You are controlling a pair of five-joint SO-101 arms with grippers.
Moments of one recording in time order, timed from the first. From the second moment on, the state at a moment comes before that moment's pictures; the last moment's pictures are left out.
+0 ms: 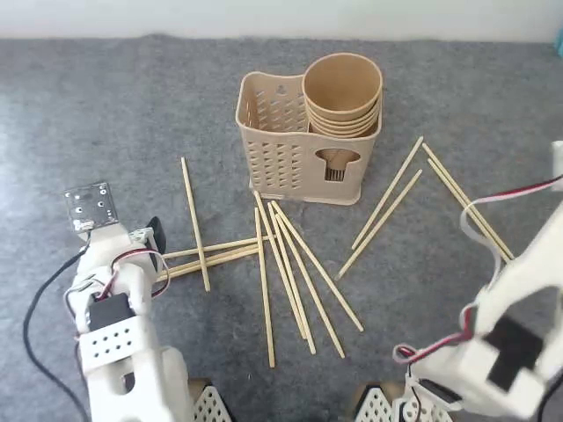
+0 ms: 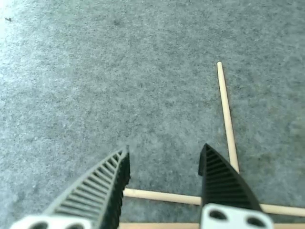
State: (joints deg) left arm -27.1 -62.3 82.8 36.0 2.6; right arm 28.7 -6.4 -33.1 100.7 29.7
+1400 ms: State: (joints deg) left arm -27.8 -62.3 82.8 36.0 2.6; right arm -27.3 -7.9 -29.5 44.0 10.1
